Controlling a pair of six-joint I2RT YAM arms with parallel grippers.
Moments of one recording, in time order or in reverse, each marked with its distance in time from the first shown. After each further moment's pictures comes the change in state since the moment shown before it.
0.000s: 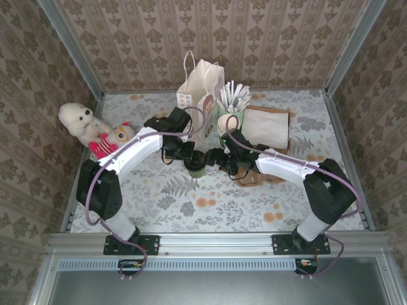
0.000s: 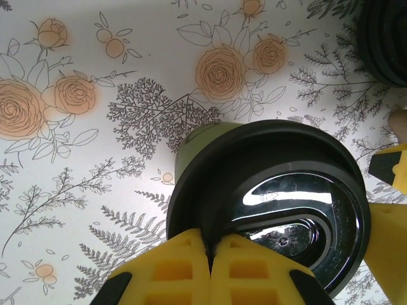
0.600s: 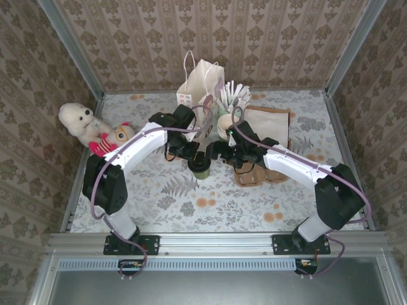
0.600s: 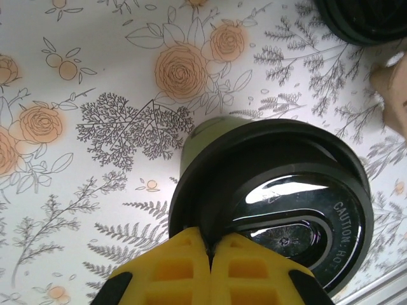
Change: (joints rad) left arm -0.011 0.076 0.160 -0.119 0.041 0.217; right arm -0.044 -0.077 0.077 -0.079 -0.050 -0.122
